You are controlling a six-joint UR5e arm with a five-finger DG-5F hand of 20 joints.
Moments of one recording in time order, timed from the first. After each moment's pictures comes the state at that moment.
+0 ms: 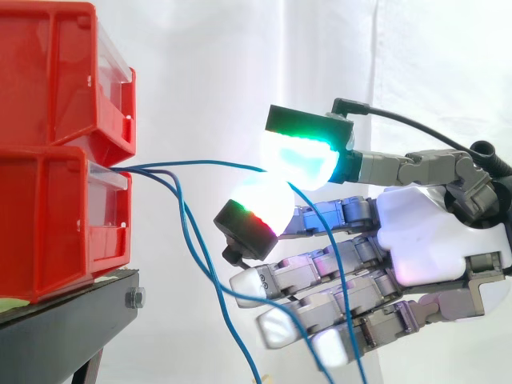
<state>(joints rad) 0.17 -2.27 -1.20 -2.97 -1.25 0.19</state>
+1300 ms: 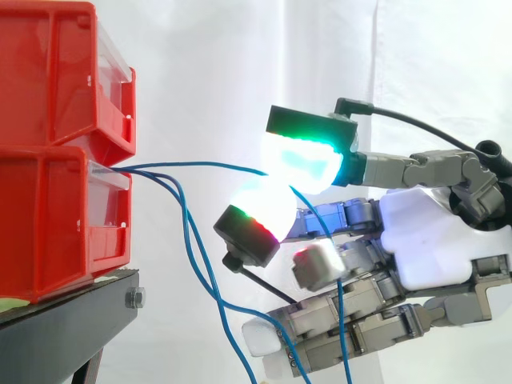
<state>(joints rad) 0.18 -2.27 -1.20 -2.98 -1.25 0.17</state>
